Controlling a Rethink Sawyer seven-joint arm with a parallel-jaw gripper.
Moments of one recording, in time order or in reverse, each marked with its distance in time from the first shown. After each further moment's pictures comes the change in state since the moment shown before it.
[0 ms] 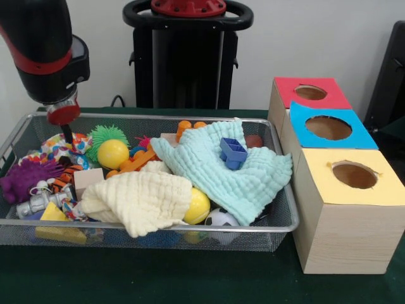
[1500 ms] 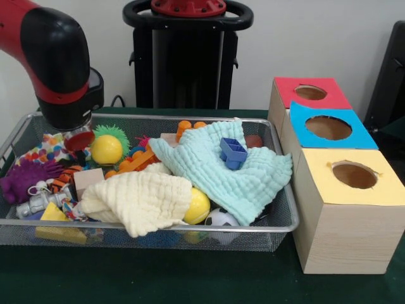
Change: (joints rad) arm -0.012 0.074 0.045 0.031 0.010 -0.162 0.000
